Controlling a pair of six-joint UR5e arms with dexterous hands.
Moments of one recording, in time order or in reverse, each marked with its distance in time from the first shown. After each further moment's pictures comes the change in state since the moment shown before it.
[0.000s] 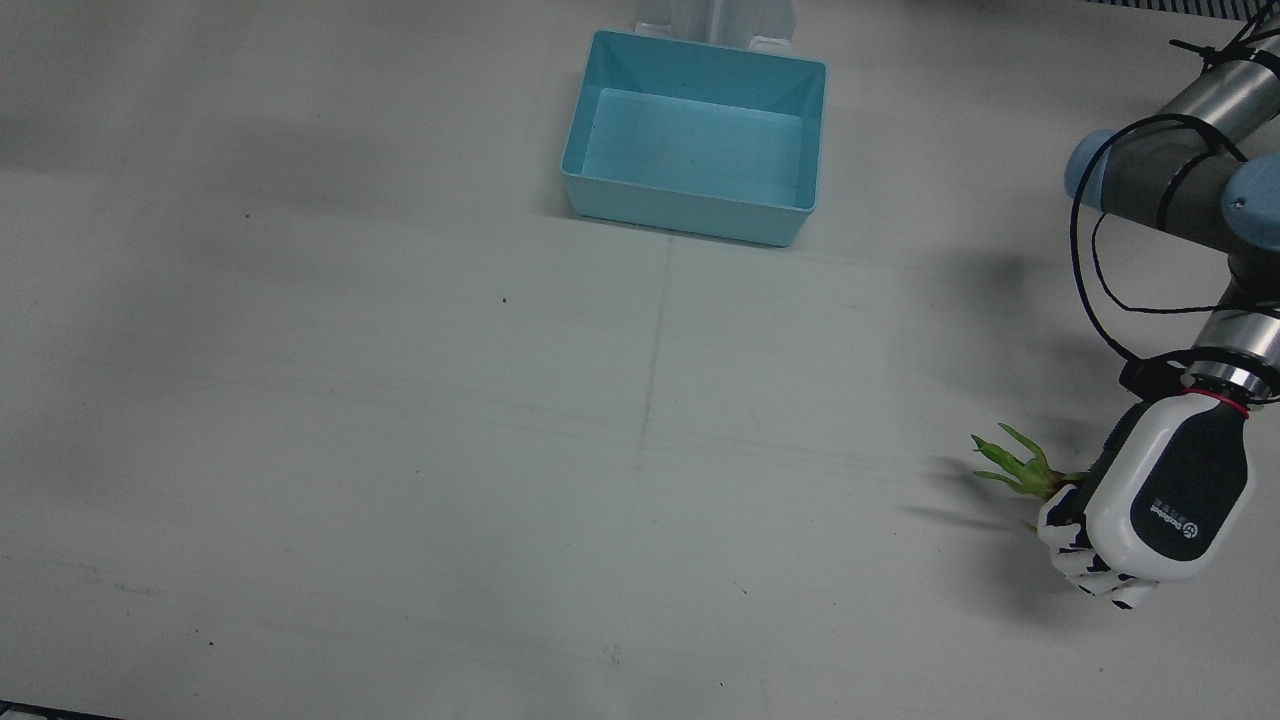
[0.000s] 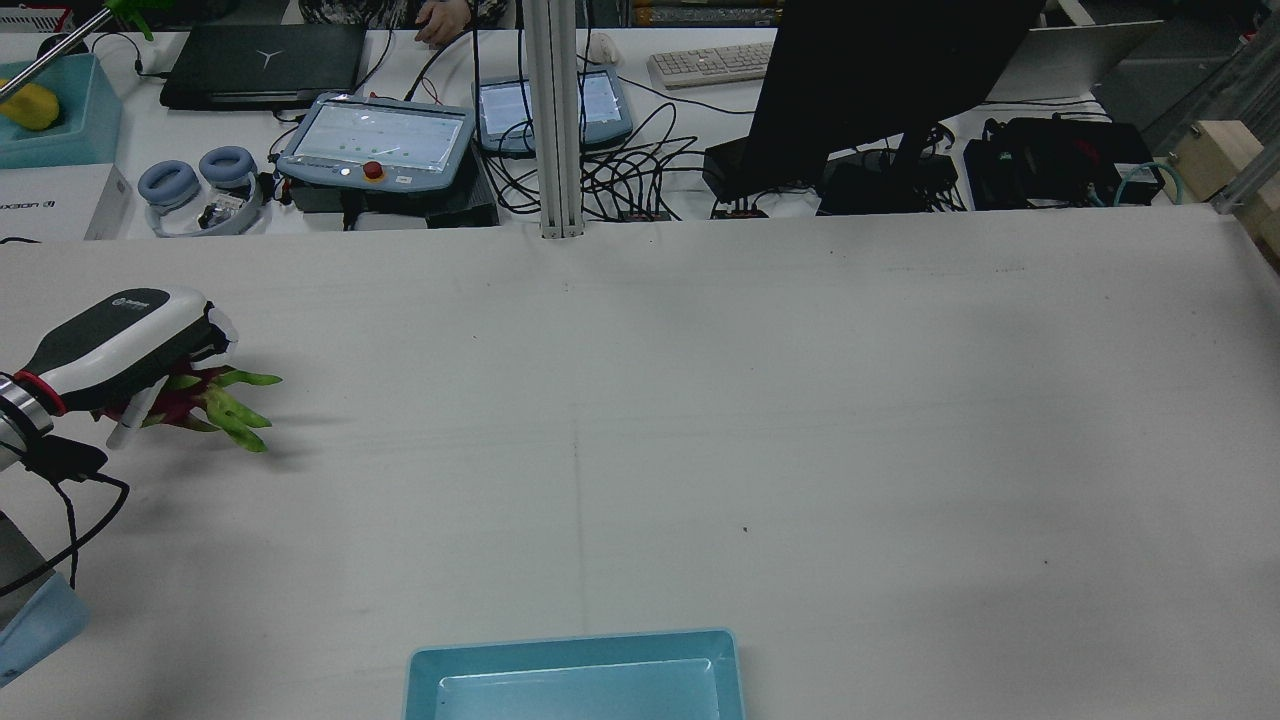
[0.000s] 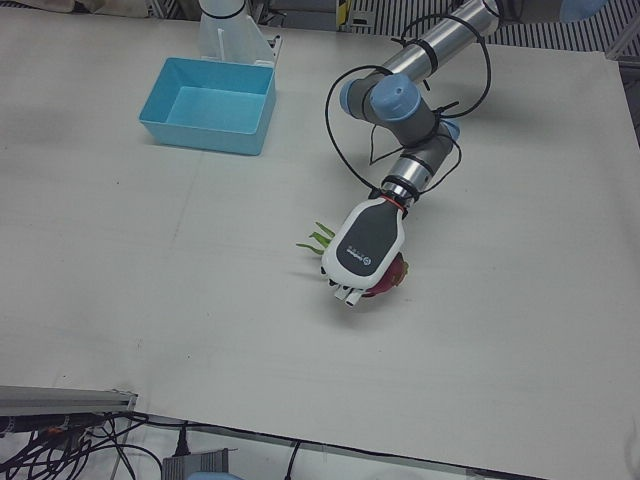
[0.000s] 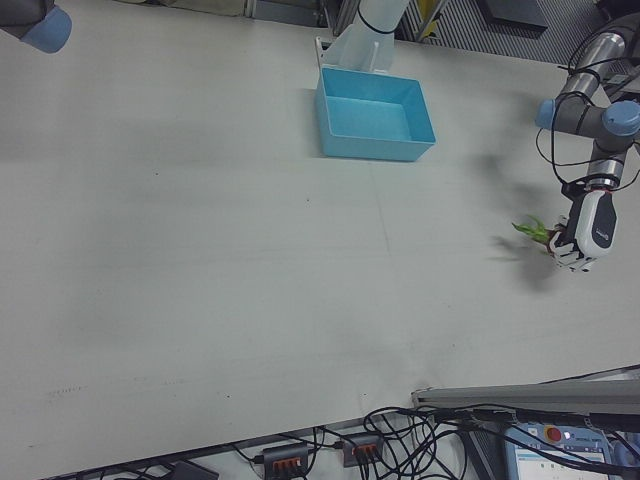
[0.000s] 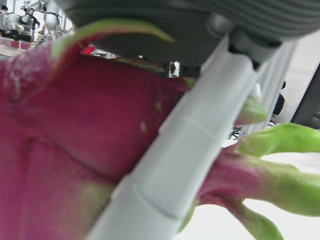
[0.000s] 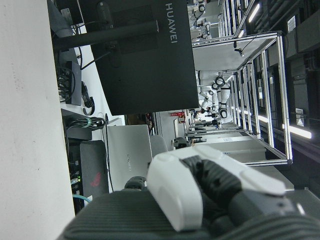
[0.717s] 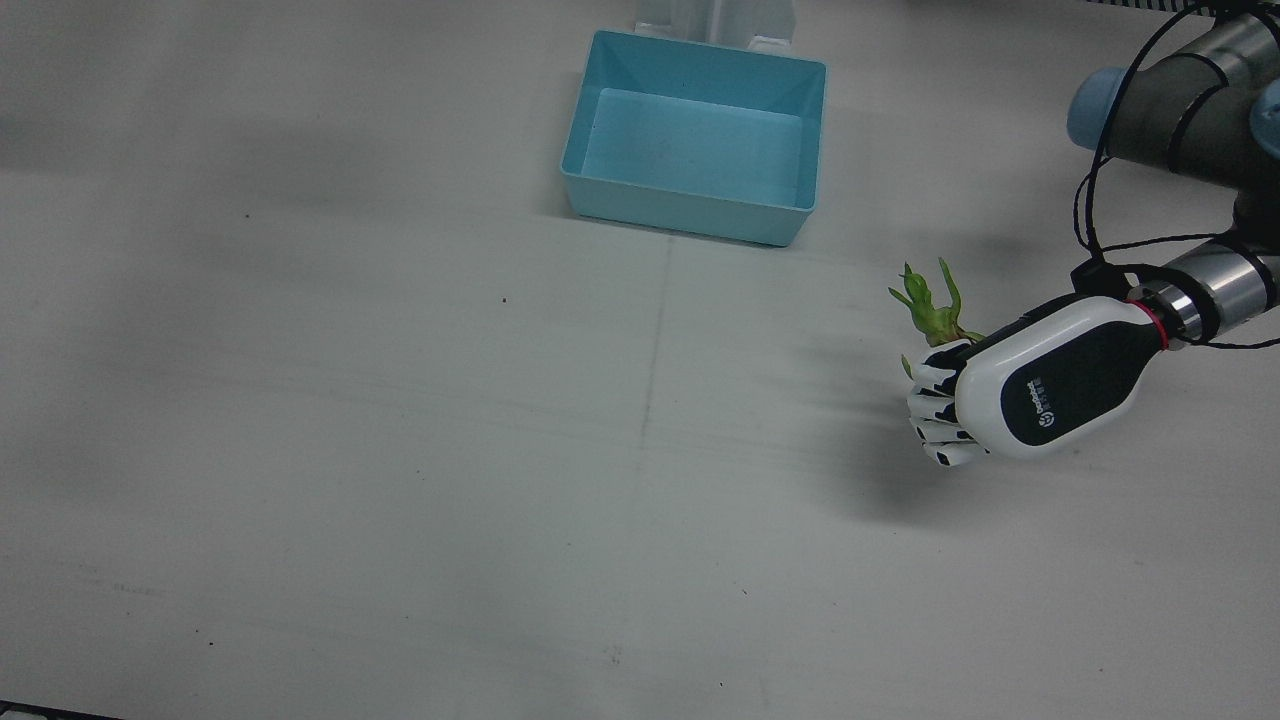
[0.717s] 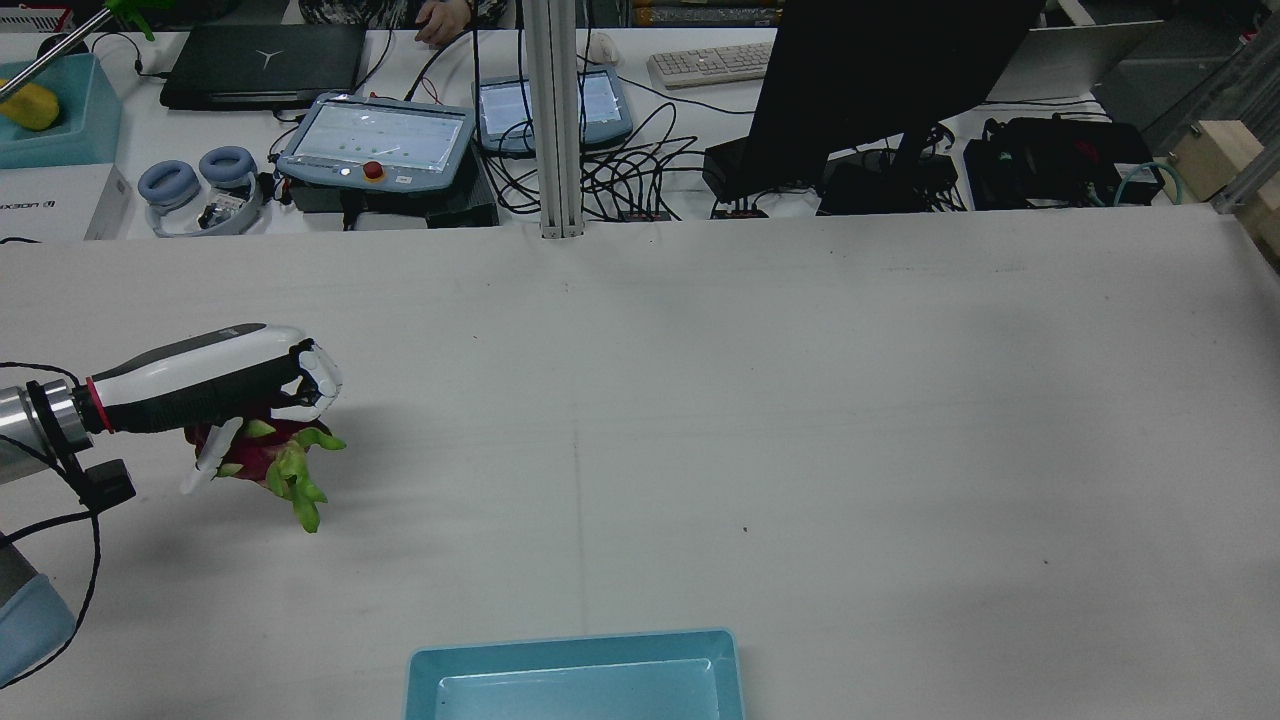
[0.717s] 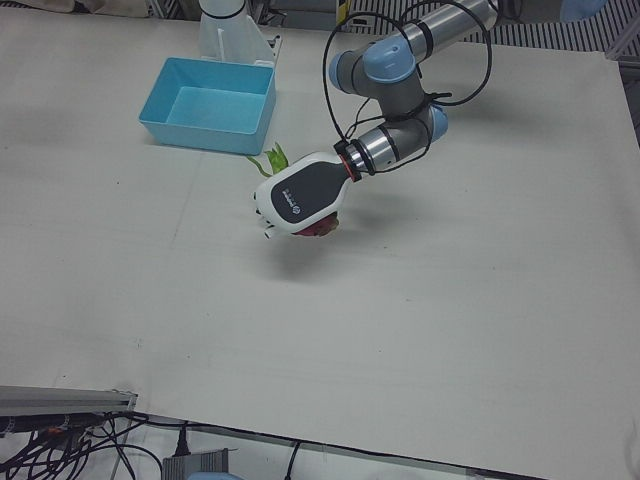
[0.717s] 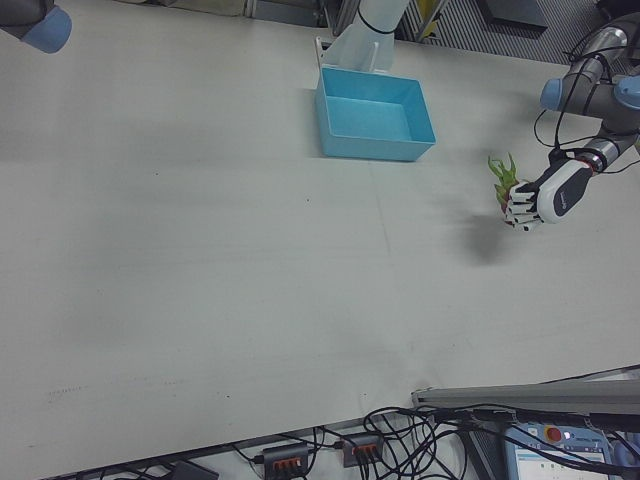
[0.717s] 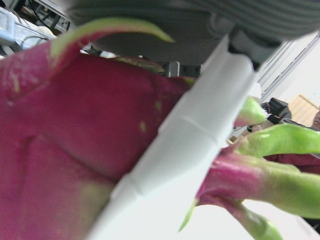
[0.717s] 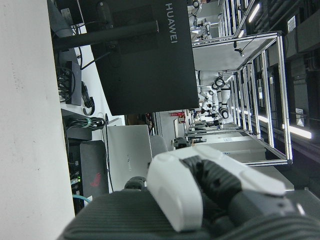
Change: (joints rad) left arm -0.003 -0.001 -0.141 -0.144 0.416 -0.312; right arm 0.000 0.000 0.000 0.000 0.000 0.000
